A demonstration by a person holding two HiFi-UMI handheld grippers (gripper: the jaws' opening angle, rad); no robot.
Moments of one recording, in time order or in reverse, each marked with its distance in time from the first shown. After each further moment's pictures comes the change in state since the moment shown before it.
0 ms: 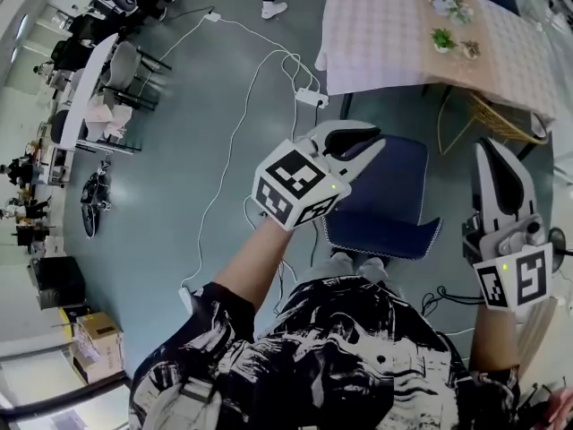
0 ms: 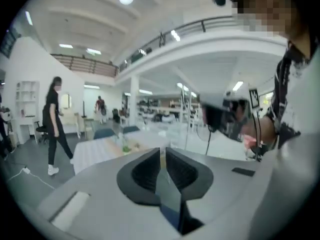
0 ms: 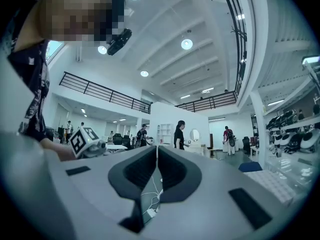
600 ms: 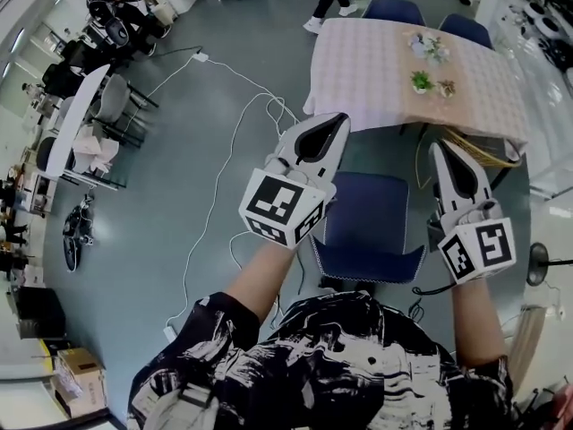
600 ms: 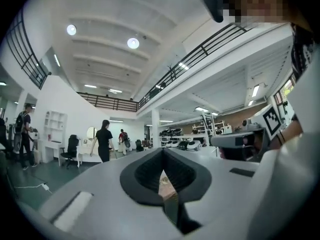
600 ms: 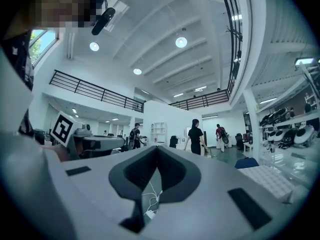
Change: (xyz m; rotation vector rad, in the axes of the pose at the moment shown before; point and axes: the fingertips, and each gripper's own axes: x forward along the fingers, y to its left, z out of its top) left arm -0.078 0.054 0.101 0.075 -0.372 0.306; right arm 0.050 0.021 0.011 0.030 0.007 -0.075
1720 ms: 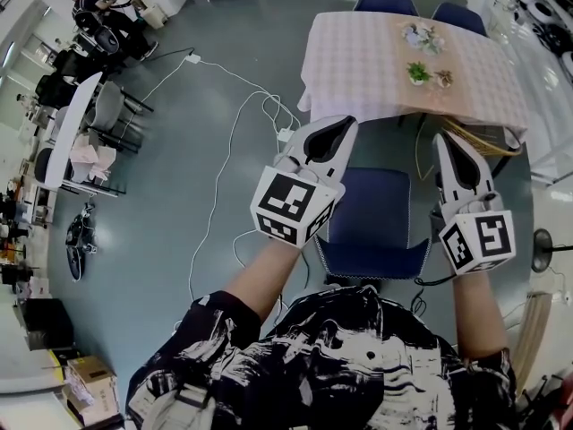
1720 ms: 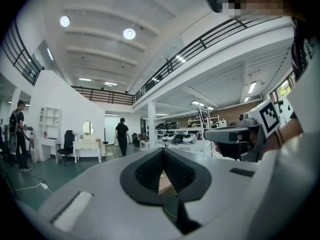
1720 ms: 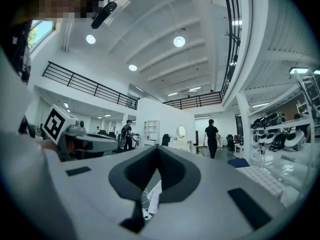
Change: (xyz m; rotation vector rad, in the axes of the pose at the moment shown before) left arm 0.020 -0.004 -0.023 0.007 0.083 -0.051; right arm 0.011 -0.020 -0.013 -0.024 0.019 -0.090
